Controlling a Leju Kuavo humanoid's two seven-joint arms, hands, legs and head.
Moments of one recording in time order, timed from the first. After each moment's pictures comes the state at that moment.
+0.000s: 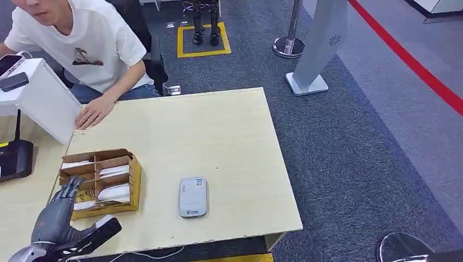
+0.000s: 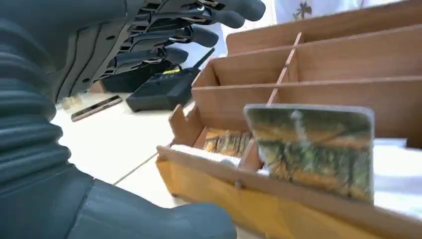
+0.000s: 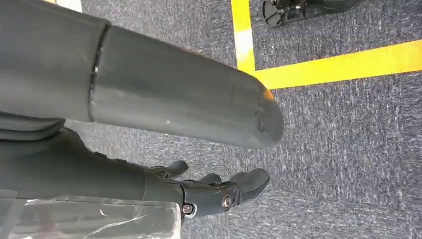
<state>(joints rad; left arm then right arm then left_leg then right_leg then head) 0.19 0.37 -0.07 -1.78 -0.90 -0.11 0.15 -0.09 0.15 -1.06 -0.24 1.24 -0.19 -0.05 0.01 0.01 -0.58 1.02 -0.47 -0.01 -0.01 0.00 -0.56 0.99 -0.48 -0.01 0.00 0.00</state>
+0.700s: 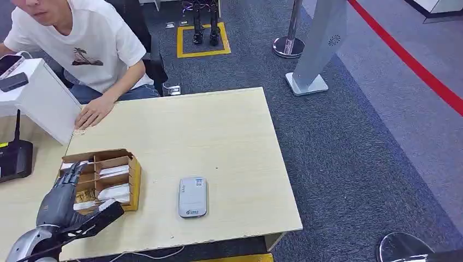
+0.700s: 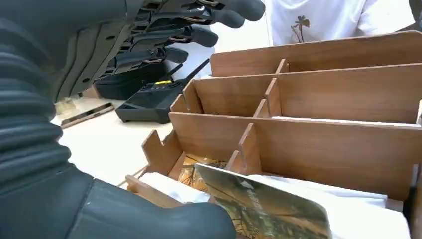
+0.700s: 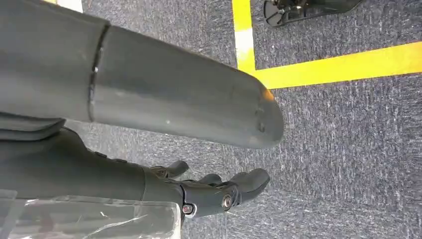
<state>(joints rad) 0.08 0.34 -0.07 -1.72 -0.91 -0.13 0.14 -0.09 0.15 -1.06 -0.24 1.25 -0.19 -0.05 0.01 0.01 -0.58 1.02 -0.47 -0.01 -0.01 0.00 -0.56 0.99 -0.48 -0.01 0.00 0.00</state>
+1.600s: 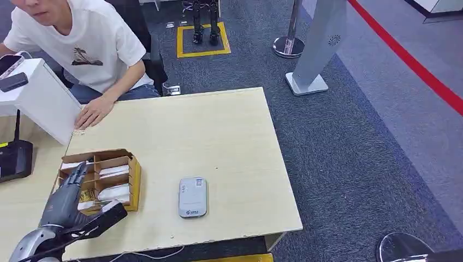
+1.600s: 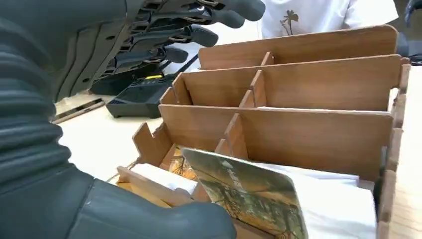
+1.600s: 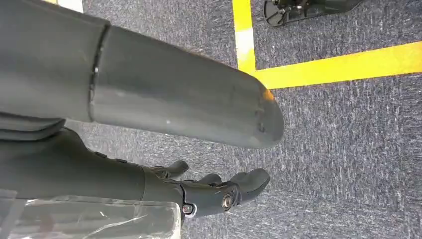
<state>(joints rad) 0.08 0.34 -0.09 -1.72 -0.89 -0.15 0.13 -0.09 0.15 -1.06 -0.24 1.25 -0.19 -0.05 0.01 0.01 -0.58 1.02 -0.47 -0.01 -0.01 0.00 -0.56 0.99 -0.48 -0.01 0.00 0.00</state>
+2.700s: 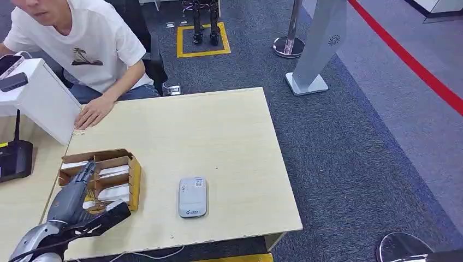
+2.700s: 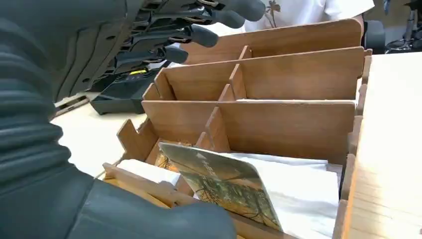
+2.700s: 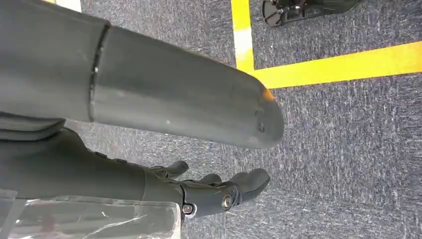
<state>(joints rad) 0.05 0.37 -0.13 -1.72 -0.84 -0.21 0.14 -0.09 0.15 -1.06 -0.24 1.25 -0.19 -0.06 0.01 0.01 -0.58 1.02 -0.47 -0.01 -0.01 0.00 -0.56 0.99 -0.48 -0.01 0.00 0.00</state>
